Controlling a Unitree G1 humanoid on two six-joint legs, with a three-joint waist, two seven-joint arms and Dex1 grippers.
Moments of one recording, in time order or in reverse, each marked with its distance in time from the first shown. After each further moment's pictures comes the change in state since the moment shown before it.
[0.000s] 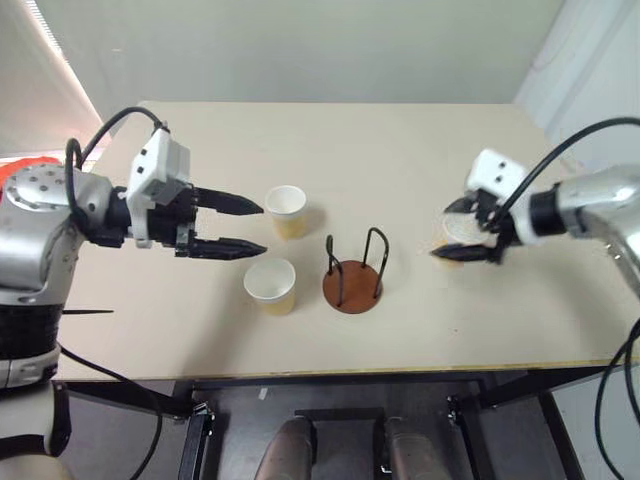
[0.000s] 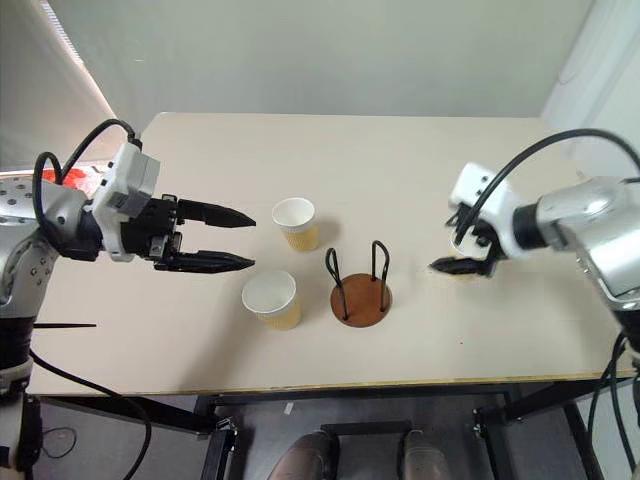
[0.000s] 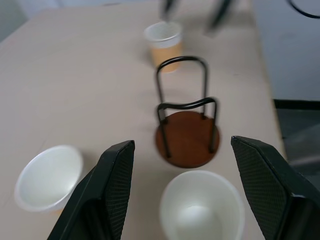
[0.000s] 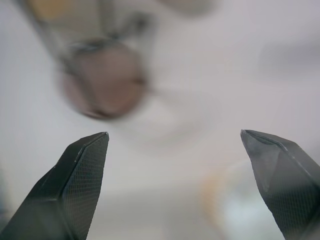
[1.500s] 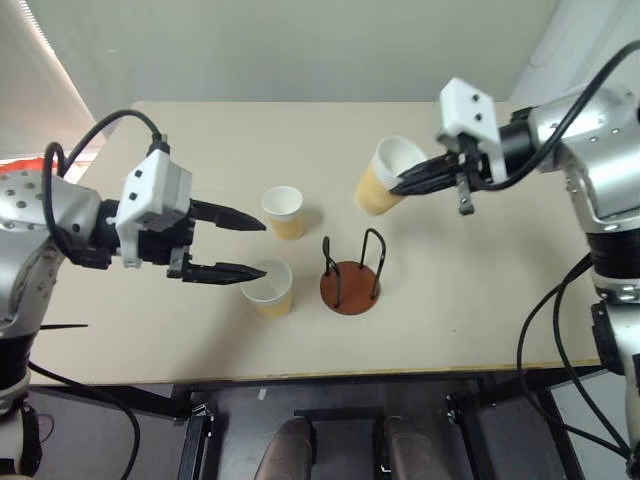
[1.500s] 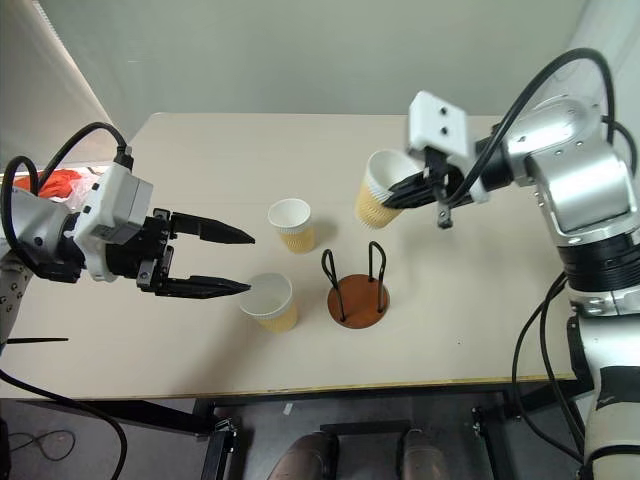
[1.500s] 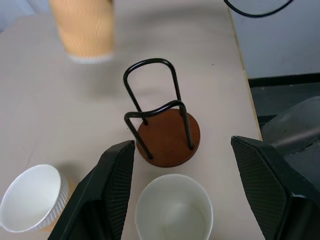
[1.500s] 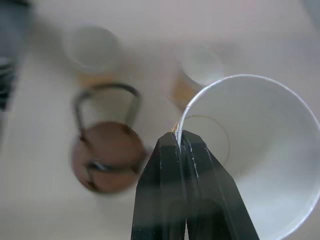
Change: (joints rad) left arm 0.120 0.074 0.061 -0.186 -0.054 0.001 0.065; right arm -0.268 0.312 0.012 0.169 -0.115 -0.268 0.331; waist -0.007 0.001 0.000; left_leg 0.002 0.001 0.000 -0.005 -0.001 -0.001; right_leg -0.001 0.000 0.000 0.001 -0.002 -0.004
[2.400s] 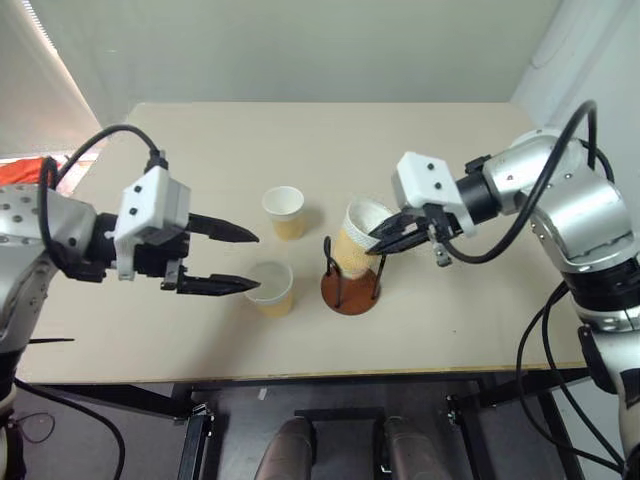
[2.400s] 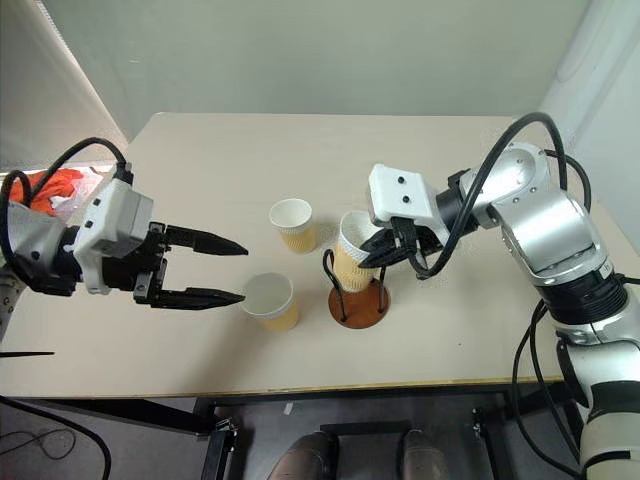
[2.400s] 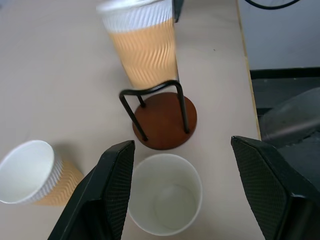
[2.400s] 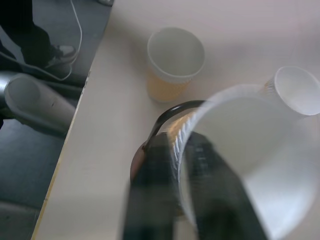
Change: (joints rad) left arm 0.088 0.045 0.004 -0.038 0.013 0.005 0.023; right arm 0.110 0.004 0.068 -0.186 0.041 0.048 0.016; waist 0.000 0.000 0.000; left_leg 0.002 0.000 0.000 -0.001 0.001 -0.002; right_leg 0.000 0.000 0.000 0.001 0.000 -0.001
